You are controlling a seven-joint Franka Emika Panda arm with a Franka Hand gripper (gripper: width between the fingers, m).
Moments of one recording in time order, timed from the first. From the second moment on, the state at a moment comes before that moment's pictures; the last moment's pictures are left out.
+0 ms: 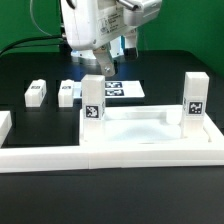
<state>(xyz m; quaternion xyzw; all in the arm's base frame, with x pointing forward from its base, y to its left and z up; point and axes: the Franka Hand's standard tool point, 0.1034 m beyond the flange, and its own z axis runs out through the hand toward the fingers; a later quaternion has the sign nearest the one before) 0.636 -0.019 0.146 -0.49 0.86 0.05 0.08</state>
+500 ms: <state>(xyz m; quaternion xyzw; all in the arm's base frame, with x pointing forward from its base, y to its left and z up) 0.616 0.004 0.138 -0.58 0.81 0.06 0.07</state>
